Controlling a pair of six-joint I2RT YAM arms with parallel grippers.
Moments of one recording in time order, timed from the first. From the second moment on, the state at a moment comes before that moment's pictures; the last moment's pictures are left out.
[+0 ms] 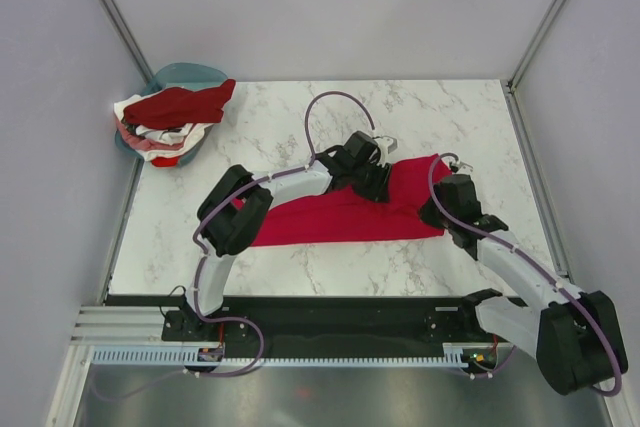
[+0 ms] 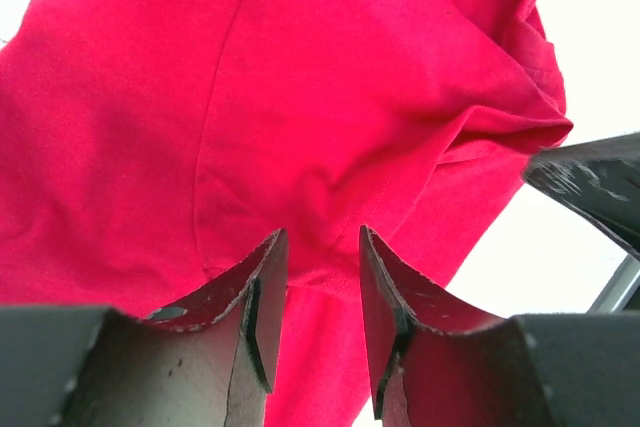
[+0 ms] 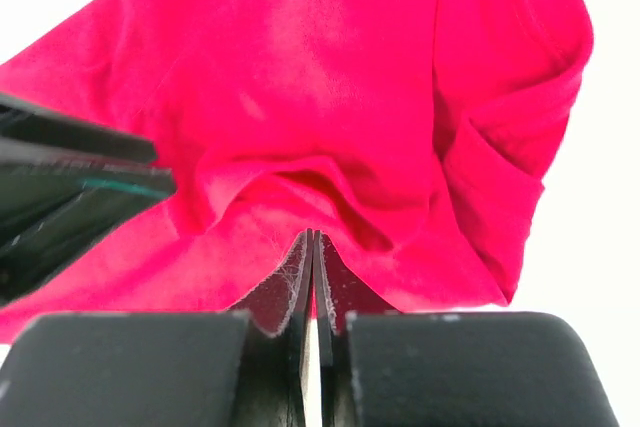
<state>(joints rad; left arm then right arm) -0.83 2.11 1.52 -0.21 0.27 -0.32 0.29 1.08 0.50 -0.18 0.08 0.63</state>
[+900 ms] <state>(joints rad) -0.83 2.20 1.65 -0.46 0.22 -0.31 0.28 1.35 0.61 -0.20 0.17 0.63</state>
